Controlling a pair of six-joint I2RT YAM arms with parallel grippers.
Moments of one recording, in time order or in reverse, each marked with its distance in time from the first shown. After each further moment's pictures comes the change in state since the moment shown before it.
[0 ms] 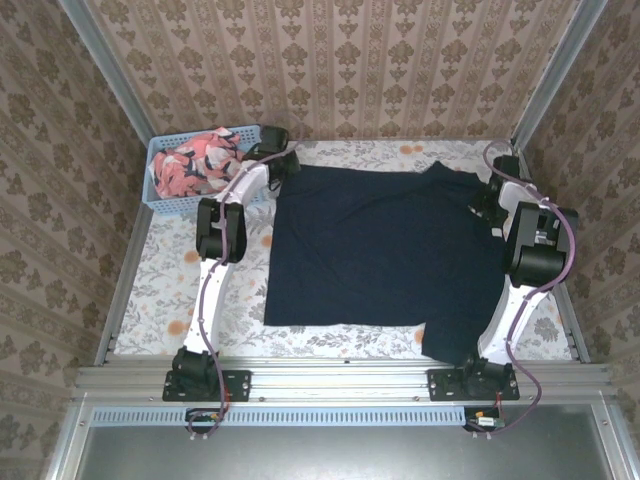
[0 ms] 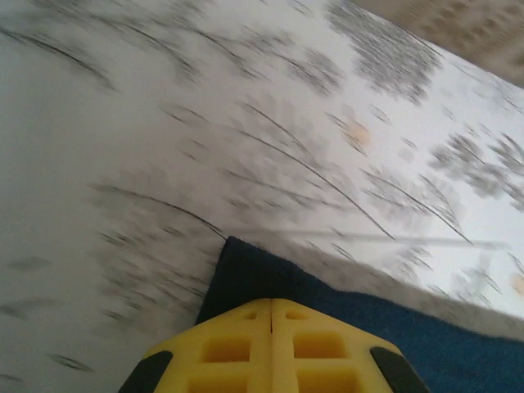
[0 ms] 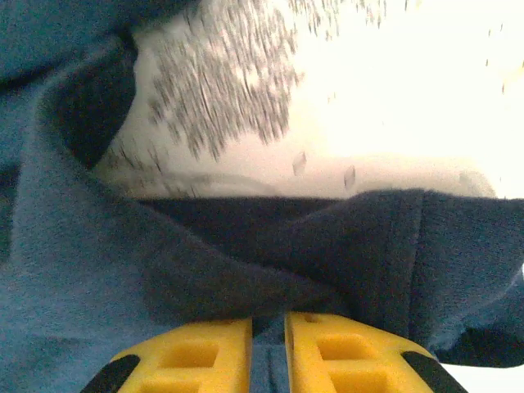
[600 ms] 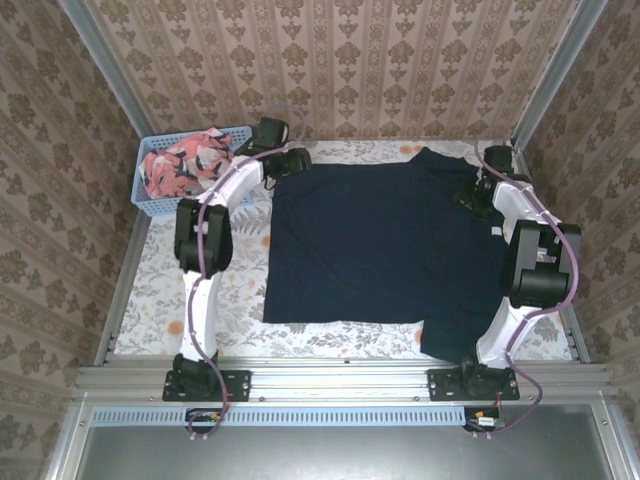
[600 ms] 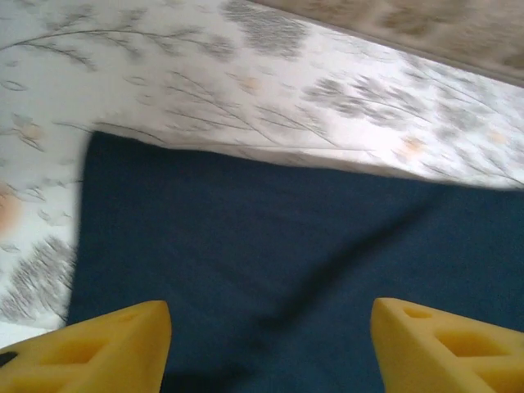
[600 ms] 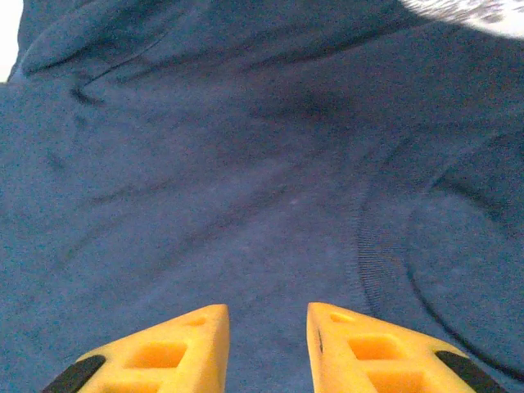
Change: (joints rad) left arm -0.079 -0.450 -0.465 0.025 0.081 0.085; right arm 0.093 -0.192 -0.092 -0.011 -0.122 0.022
